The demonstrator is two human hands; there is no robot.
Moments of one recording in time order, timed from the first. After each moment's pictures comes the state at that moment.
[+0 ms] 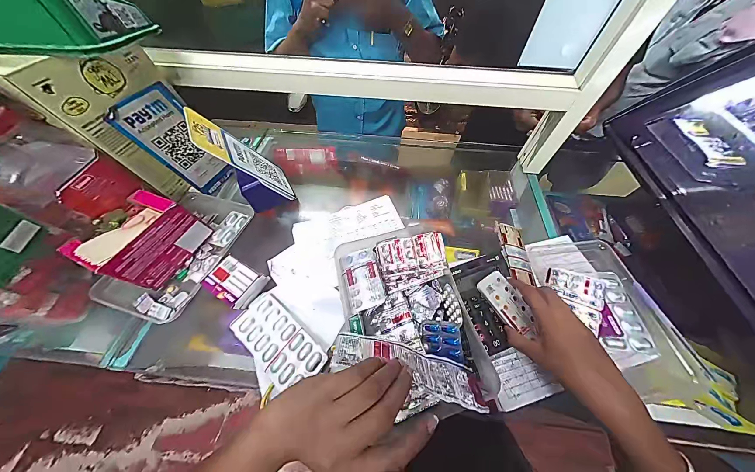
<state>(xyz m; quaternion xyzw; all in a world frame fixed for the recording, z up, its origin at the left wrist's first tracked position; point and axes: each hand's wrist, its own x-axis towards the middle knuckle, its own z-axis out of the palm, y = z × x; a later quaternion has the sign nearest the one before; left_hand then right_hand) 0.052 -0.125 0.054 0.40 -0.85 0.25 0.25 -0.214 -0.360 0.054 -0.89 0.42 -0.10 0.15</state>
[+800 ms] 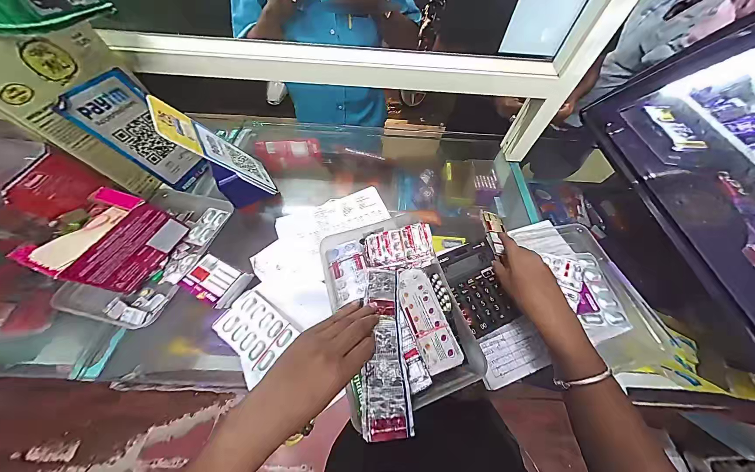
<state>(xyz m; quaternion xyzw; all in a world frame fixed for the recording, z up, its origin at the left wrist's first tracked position) 0.069 -0.140 0.044 0.54 -0.80 0.08 0.25 -0.171 -0.402 0.057 -0.85 0.51 -0.05 0.13</state>
